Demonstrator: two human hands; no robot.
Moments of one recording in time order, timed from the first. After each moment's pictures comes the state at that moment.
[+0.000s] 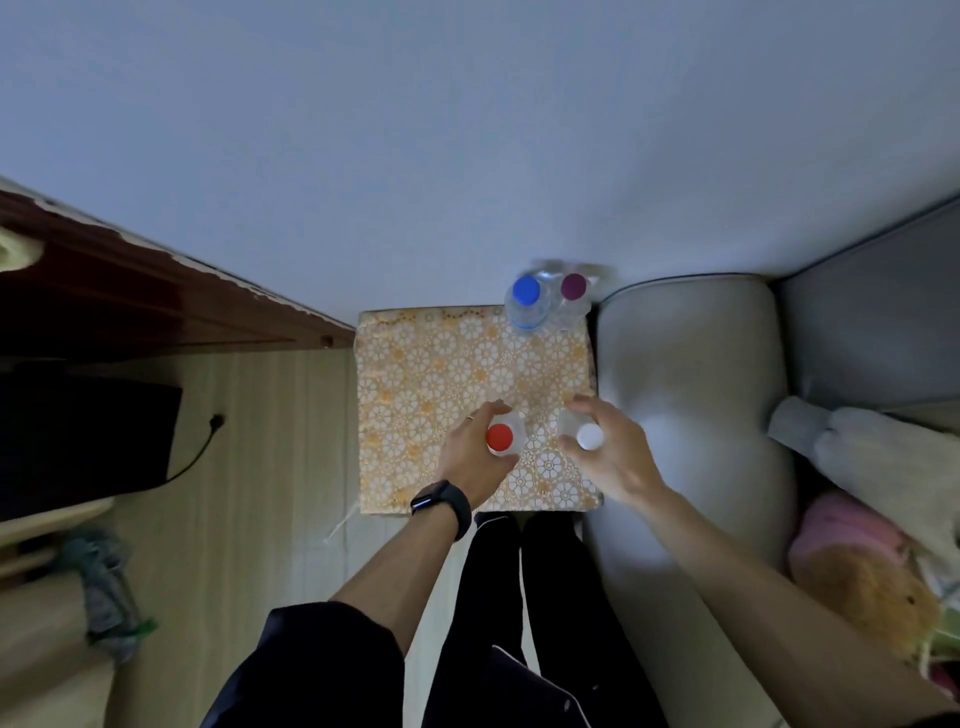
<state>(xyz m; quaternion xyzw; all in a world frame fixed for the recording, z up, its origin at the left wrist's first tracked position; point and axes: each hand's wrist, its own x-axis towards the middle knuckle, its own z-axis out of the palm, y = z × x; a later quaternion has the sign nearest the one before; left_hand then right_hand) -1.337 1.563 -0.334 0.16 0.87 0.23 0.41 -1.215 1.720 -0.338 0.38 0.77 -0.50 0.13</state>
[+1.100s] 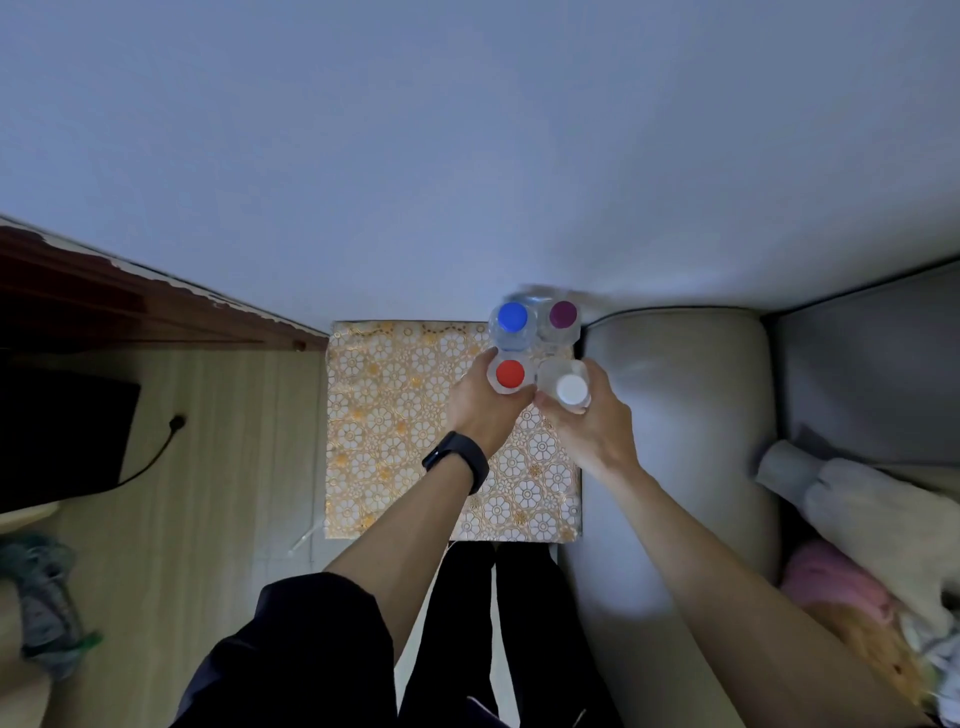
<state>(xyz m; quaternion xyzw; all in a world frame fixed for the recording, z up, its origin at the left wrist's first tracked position) -1.384 1.653 -0.345 0.03 0.85 0.38 0.37 -1.280 1.756 -0.351 0.48 0.68 -0.55 0.06</state>
